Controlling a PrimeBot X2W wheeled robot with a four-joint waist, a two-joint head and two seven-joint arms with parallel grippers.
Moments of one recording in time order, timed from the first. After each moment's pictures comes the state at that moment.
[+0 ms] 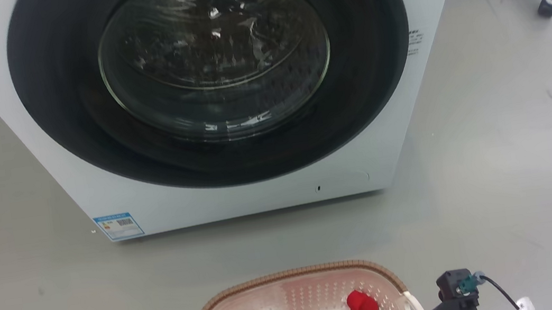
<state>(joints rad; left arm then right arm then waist) -0.50 0.01 -0.34 1.29 -0.63 -0.11 0.20 -0.57 -0.03 0.77 1.20 0.81 0.05 0.12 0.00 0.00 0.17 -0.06</state>
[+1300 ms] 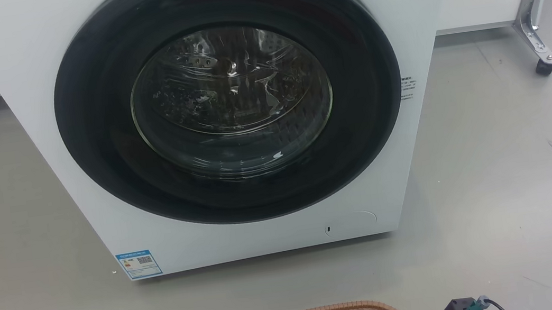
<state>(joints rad) -0.39 0.02 -0.49 1.20 -0.81 -0.02 0.31 -0.50 -0.04 0.81 1.22 0.88 0.06 0.22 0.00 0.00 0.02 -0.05</state>
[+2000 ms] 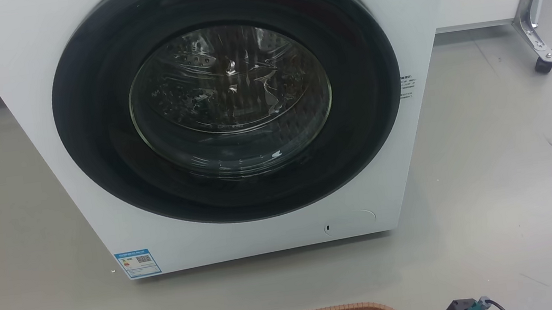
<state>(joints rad) -0.39 0.02 -0.53 1.20 -0.86 0.00 0.32 -0.50 -0.04 0.83 1.22 0.91 0.06 0.23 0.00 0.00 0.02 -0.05</state>
